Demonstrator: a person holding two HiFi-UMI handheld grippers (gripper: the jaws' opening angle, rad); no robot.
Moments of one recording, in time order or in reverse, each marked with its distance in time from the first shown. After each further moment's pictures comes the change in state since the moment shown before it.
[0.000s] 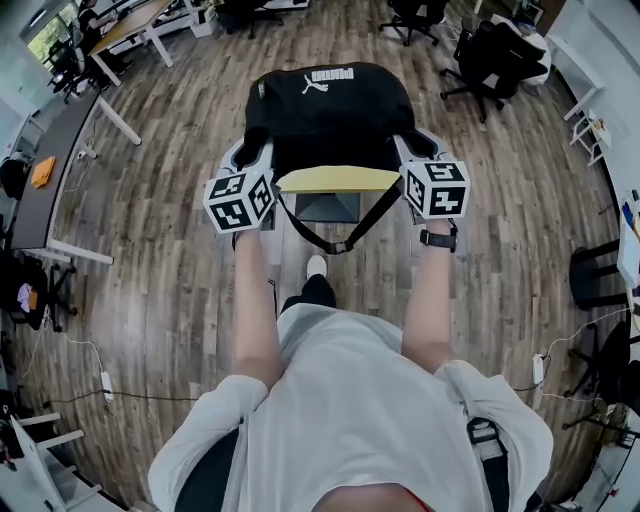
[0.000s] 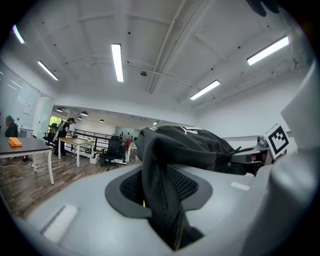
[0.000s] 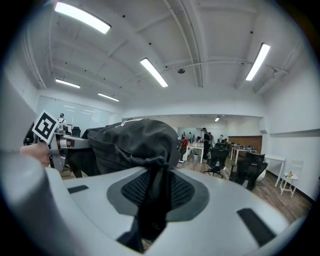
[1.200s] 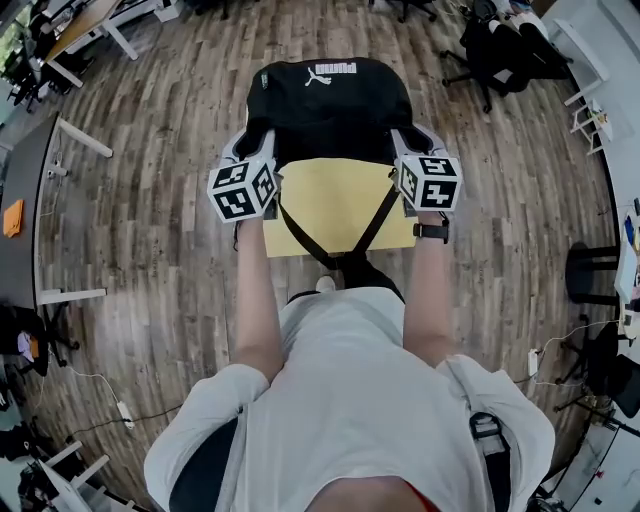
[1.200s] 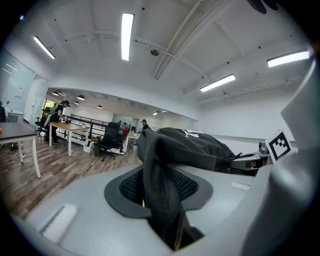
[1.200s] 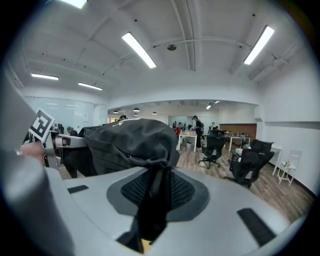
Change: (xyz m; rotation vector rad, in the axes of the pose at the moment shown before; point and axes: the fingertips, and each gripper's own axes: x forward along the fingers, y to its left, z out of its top) left arm 0.289 0.172 -0.014 -0.081 0.115 -0.052; right arm 0.314 -0.069 -0.013 0.083 0.134 -0.099
